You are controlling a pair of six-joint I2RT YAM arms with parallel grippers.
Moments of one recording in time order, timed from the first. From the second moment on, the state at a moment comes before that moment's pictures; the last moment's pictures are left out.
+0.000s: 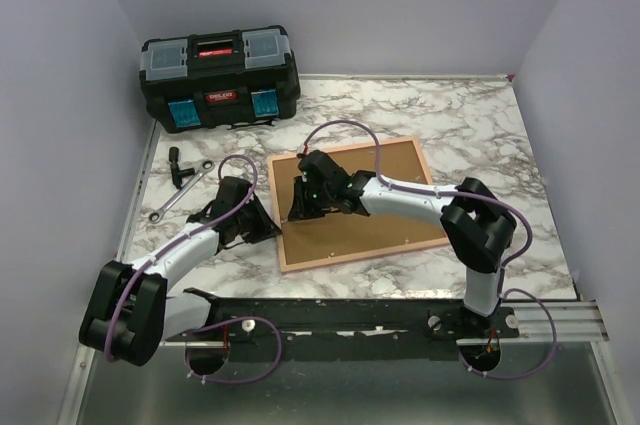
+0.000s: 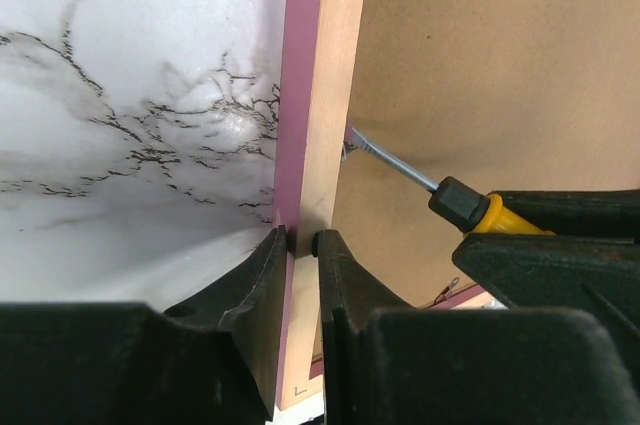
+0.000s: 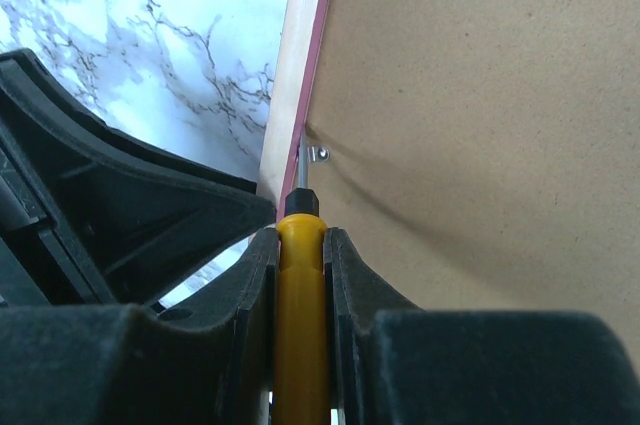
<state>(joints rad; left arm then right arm) -0.33 1.18 0.46 -0.21 0.23 -0.81 0.94 1.90 1.30 -0.23 -0.11 0.67</state>
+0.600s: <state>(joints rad) -0.33 1.24 0.50 -0.22 0.26 -0.81 0.99 1.84 1.30 -0.38 -0.02 0.66</state>
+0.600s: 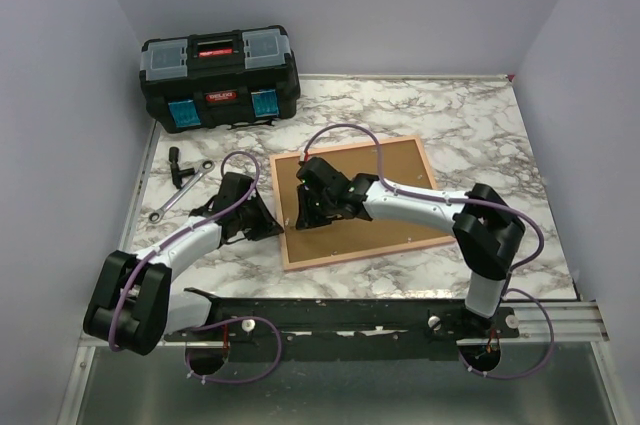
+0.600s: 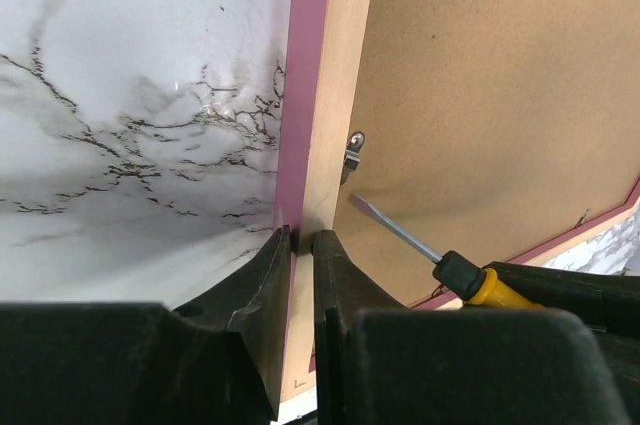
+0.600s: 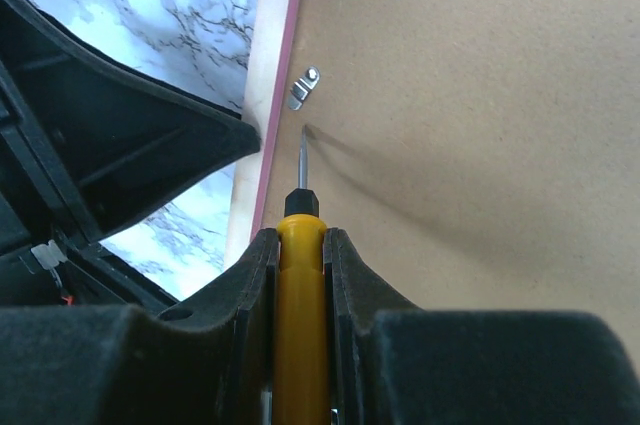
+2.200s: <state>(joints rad) -0.23 1.28 0.63 -0.19 0.35 -0.77 0.61 2.02 1.50 -0.23 0.02 0.39</state>
